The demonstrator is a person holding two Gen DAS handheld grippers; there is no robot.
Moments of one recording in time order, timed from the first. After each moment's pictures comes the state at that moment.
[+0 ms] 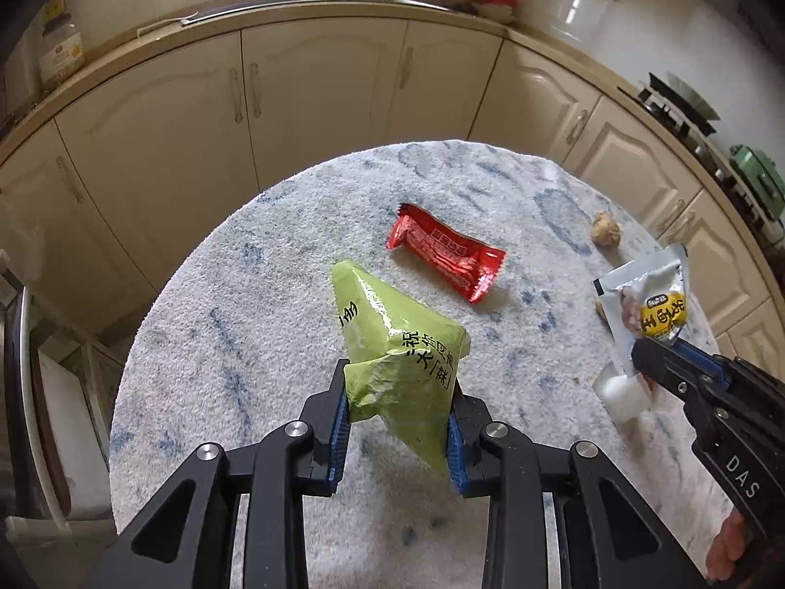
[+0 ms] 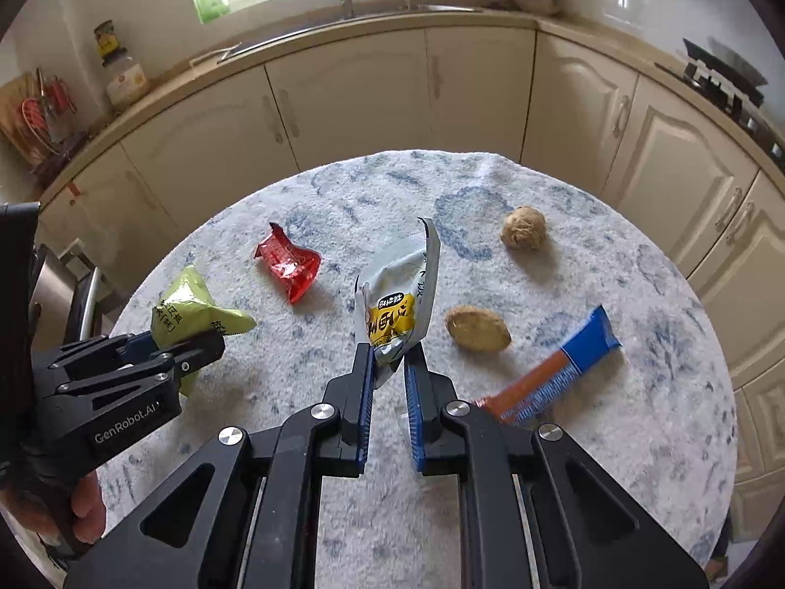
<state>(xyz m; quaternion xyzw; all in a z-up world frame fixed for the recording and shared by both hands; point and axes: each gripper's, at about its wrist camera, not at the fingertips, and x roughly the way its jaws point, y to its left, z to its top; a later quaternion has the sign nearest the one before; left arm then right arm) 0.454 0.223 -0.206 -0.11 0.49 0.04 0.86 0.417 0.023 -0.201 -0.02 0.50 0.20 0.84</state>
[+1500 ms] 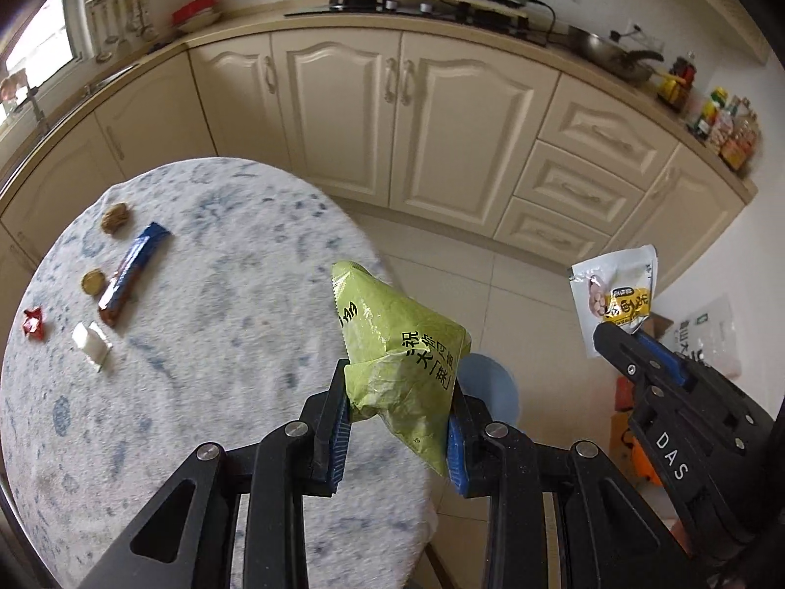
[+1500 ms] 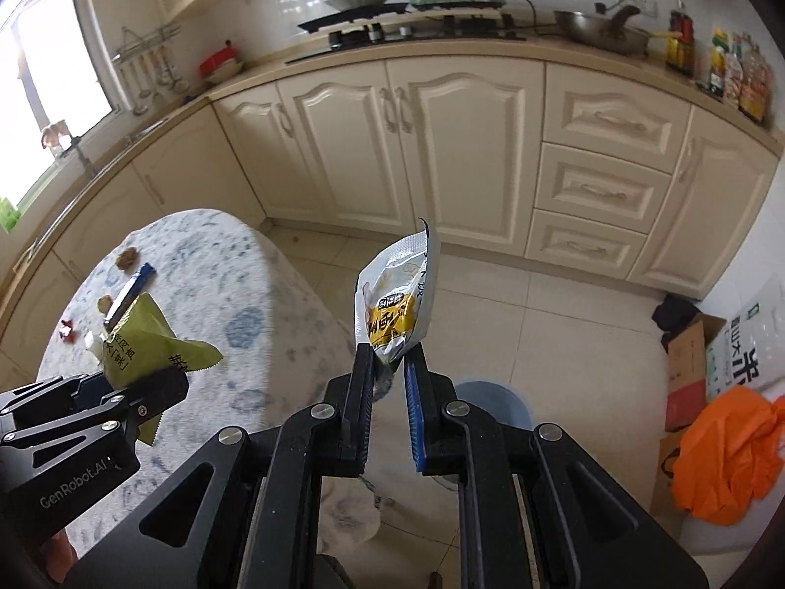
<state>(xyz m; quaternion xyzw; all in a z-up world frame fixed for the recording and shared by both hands) 0.338 -0.165 -0.161 0.09 0.50 -0.21 0.83 0.212 -0.337 -0.186 0.17 0.46 -0.15 0.86</state>
